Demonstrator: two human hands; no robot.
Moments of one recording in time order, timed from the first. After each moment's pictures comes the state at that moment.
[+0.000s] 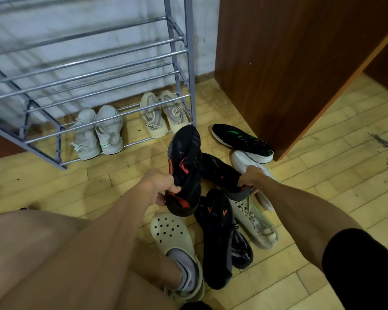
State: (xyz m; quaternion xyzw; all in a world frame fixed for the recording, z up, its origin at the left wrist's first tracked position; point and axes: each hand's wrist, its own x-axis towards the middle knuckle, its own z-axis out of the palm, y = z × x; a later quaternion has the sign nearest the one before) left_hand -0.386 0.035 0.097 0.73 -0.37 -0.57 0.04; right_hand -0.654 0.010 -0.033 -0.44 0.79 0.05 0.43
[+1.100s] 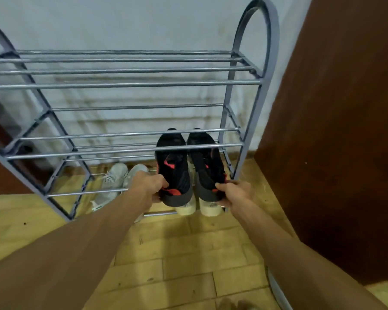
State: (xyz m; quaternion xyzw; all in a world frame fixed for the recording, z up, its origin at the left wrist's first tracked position) left_hand -0.306 -0.172 0.111 0.75 -0.26 -0.47 0.38; right_hand -0.505 -0.206 0.056 -0.29 0.69 -0.40 0.53
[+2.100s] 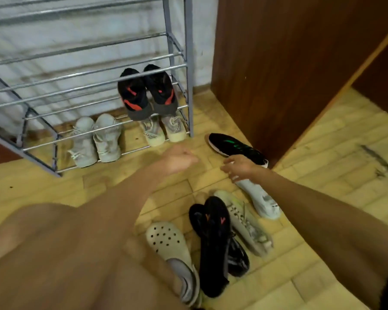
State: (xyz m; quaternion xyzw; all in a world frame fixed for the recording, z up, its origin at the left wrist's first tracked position) left_hand -0.422 -0.006 0.134 0.64 -0.58 -0.49 0.07; right_hand -0.627 -0.006 0.050 -0.45 0.71 -0.10 0.52
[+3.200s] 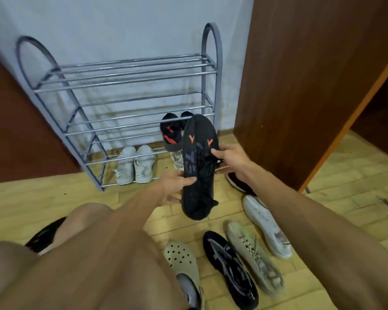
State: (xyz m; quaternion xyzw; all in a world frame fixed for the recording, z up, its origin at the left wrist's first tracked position) left_hand -0.369 0.057 0.190 0.65 -0.46 -0.56 0.21; right_hand -0.547 0.008 0.201 -0.48 0.60 -0.35 0.54
